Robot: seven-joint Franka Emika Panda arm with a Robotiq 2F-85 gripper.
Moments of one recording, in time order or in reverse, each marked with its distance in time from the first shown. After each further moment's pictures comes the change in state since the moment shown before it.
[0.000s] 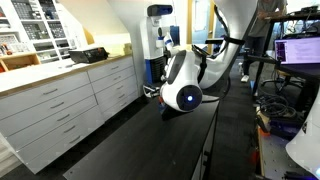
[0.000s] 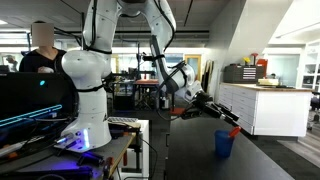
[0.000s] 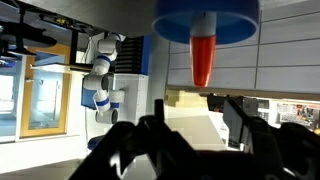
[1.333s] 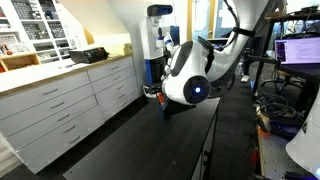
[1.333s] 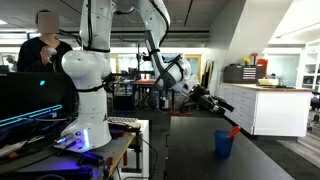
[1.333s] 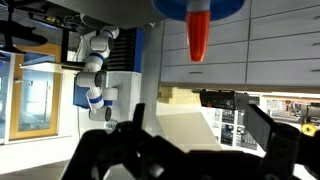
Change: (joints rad) arm 0.004 -0.106 0.009 -0.059 0.001 0.044 -0.025
